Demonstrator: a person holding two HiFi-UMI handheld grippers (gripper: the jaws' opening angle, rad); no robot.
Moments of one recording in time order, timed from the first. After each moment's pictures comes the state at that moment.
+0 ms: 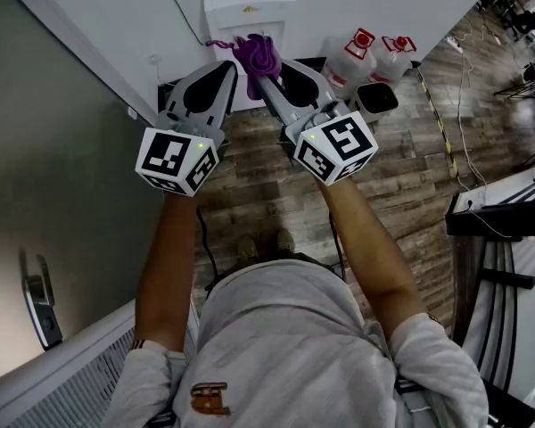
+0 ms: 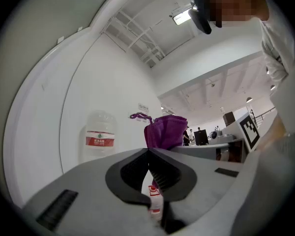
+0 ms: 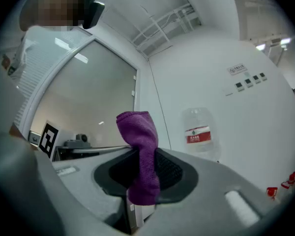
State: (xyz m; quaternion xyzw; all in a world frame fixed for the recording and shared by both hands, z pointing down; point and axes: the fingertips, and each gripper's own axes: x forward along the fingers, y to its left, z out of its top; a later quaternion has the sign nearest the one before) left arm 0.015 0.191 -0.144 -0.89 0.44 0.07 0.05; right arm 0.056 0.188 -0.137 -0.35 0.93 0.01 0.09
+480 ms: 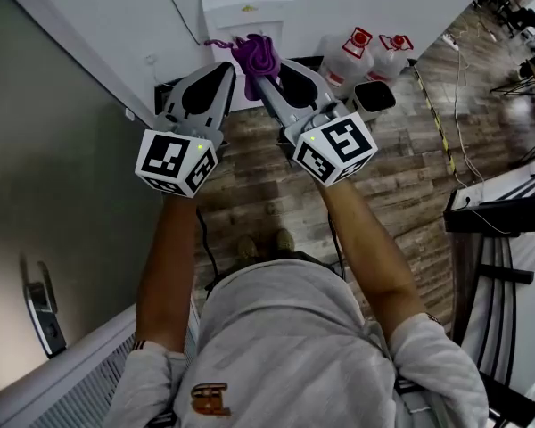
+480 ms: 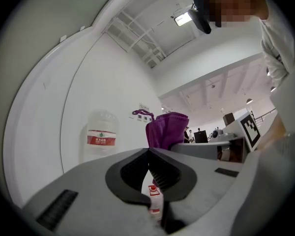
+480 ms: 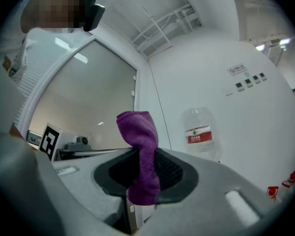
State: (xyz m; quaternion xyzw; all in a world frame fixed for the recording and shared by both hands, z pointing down) left arm 0.004 0.188 -0.140 -0.89 0.44 0.07 0.04; right arm 0.046 0.187 -0.138 -0.35 0.93 0.01 0.10
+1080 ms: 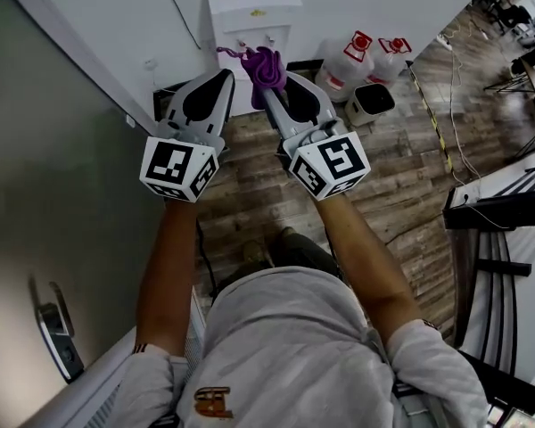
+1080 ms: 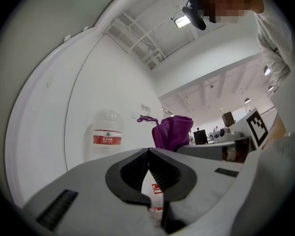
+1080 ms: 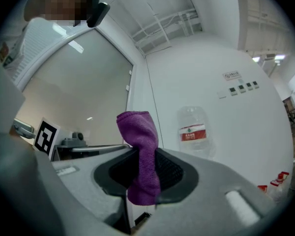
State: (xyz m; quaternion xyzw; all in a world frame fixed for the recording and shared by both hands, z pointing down) left arm -0.048 0.177 -0.126 -0.90 0.44 0.07 0.05; right arm 0.007 0.181 -0.117 -0.41 0.91 0.02 0.08
